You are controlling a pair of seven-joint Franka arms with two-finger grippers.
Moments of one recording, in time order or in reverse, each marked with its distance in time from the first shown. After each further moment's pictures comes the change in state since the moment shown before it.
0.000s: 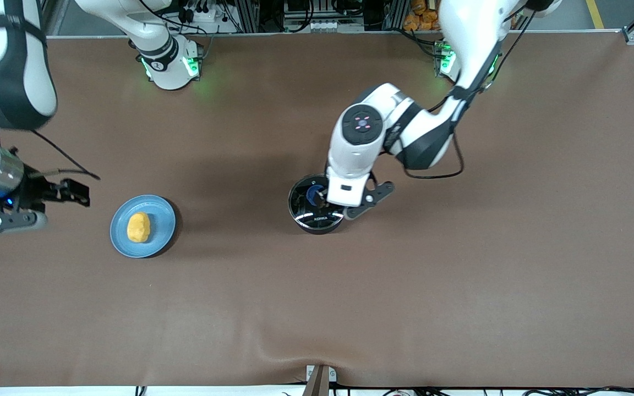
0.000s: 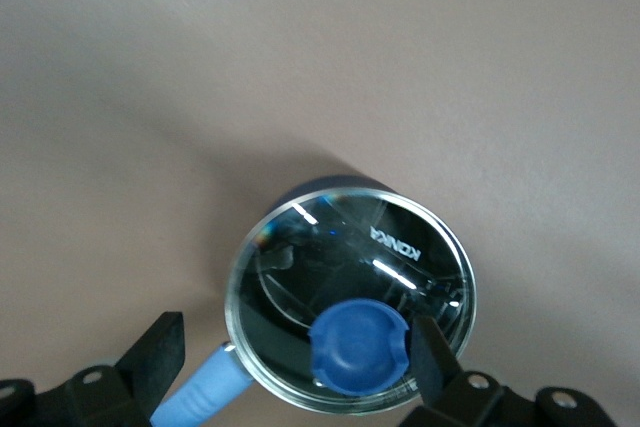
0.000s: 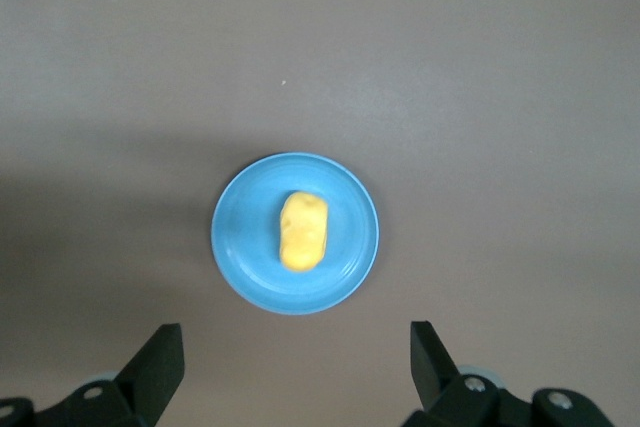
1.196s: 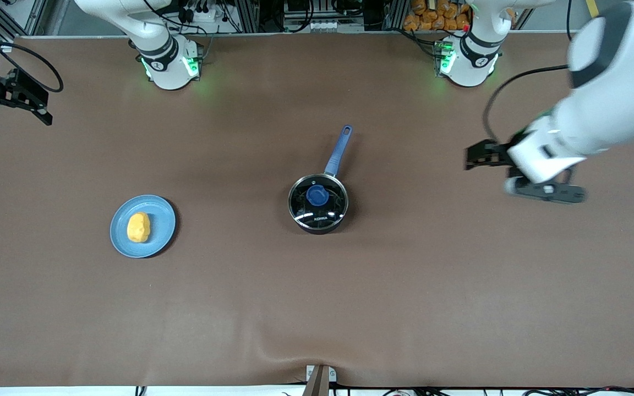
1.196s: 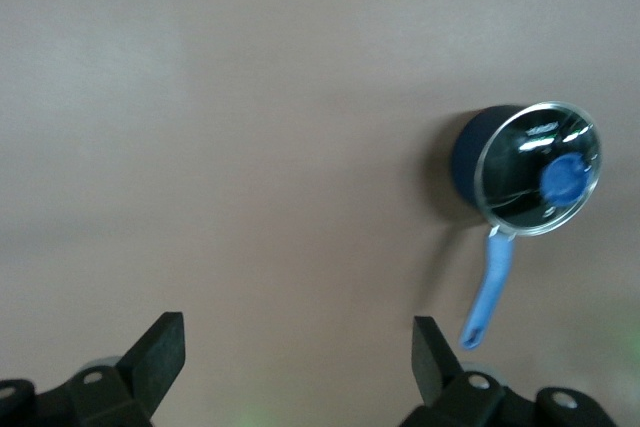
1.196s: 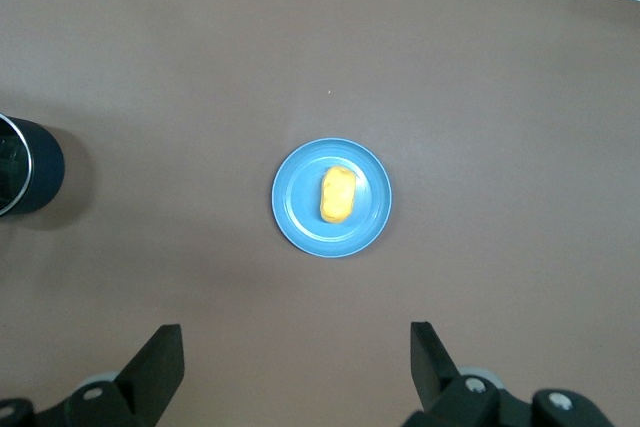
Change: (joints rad) left arm 0.456 -0.403 -0.015 -0.085 -0.206 -0.417 1.114; right arm 0.058 -0.354 0.017 0.038 0.000 -0.254 0.000
